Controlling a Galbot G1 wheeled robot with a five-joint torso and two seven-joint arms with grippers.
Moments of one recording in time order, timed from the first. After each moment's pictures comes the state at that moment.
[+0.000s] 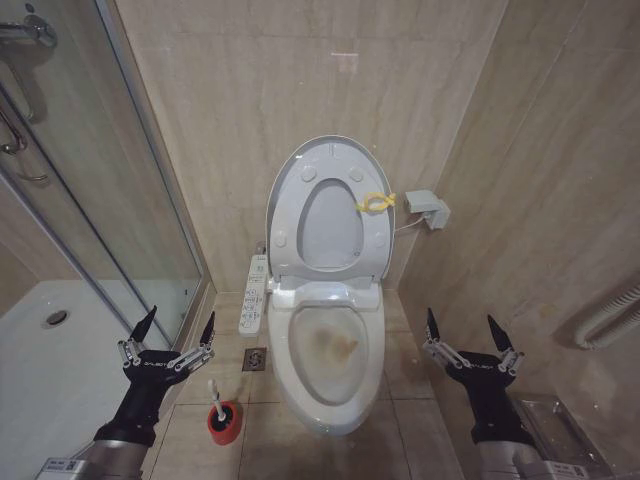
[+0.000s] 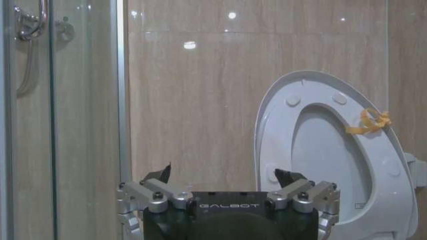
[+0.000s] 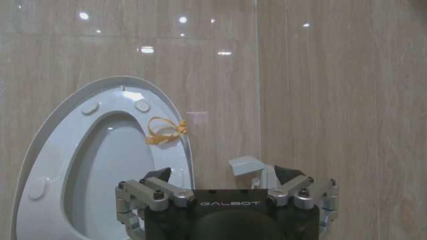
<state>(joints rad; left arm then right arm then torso) 1.83 -1.23 -0.68 -2.49 -0.30 -0.05 -0.08 -1.87 1.46 0.54 2.50 0.09 0.11 0.24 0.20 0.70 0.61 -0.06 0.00</state>
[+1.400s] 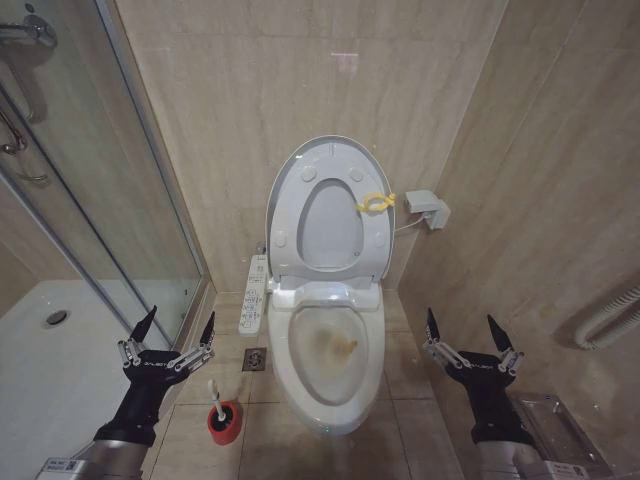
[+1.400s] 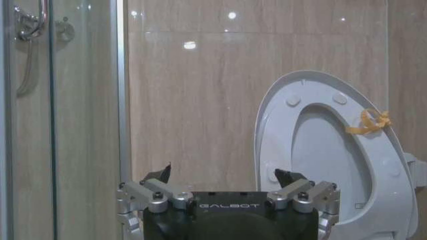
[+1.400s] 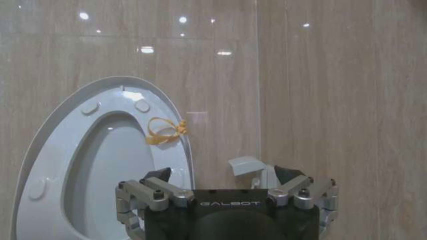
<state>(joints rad) 1.83 -1.23 -0.68 -2.49 -0.30 -0.05 -0.08 -1.87 1.46 0.54 2.50 0.09 0.11 0.24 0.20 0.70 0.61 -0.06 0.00</state>
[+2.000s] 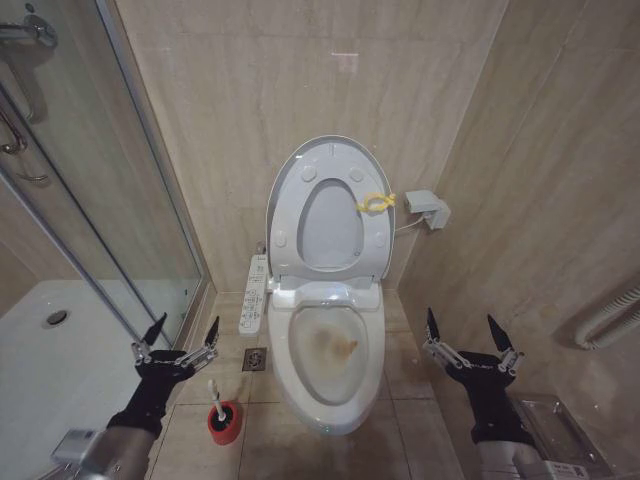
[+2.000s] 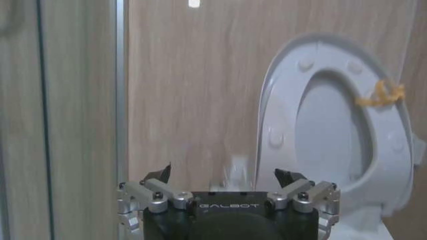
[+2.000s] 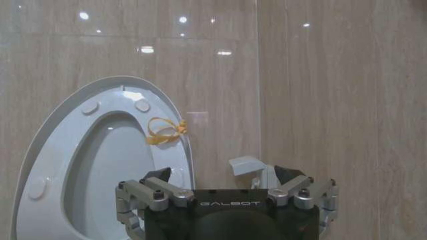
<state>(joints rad) 1.72 -1.23 -0.68 -2.42 -0.43 0.17 -0.06 -1.87 1.46 0.54 2.50 0.09 0.11 0.24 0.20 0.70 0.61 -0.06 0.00</state>
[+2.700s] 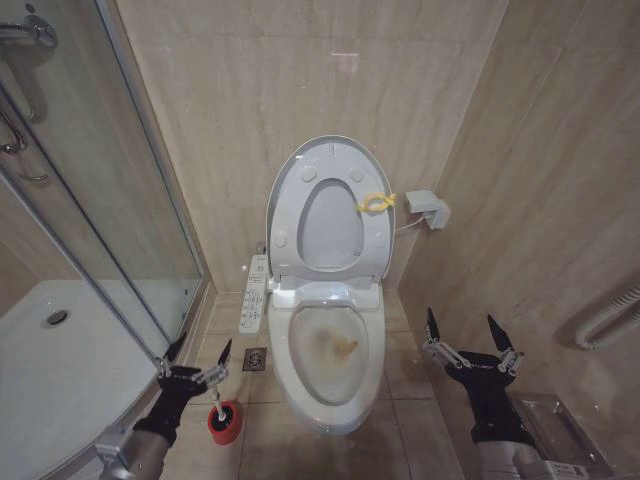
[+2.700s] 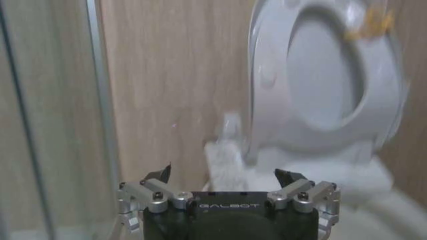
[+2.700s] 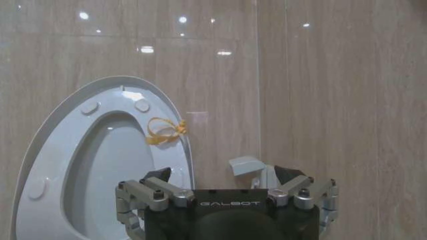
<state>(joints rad) 1.72 -1.27 -0.66 -2.17 -0.25 -0.01 0.11 -1.87 1.46 0.54 2.50 0.09 0.11 0.24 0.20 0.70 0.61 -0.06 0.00</state>
